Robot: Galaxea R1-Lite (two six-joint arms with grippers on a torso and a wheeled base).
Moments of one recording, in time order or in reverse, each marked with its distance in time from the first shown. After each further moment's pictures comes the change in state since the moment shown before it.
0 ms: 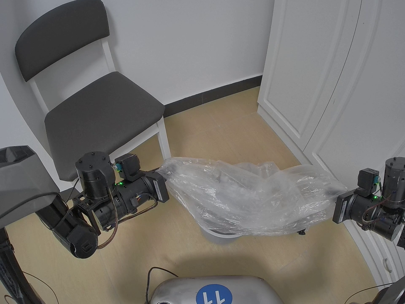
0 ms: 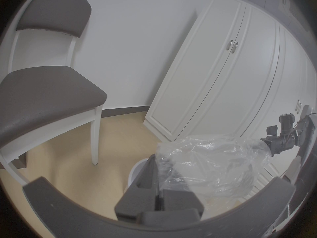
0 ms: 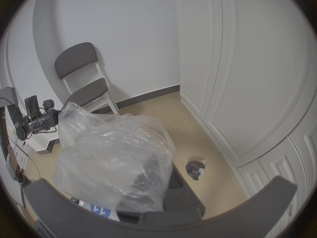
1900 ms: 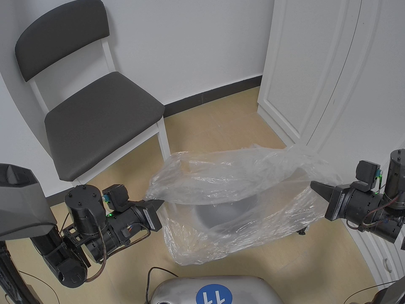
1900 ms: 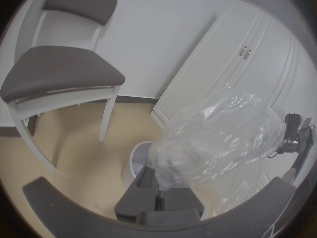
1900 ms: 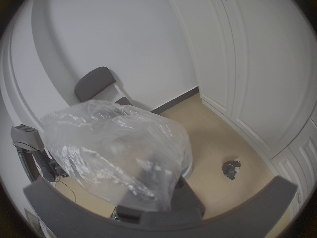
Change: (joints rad) left arm -0.080 -0.031 0.291 -0.186 0.151 -0.163; right arm 0.189 -0.033 -0.079 0.013 -0.003 0.236
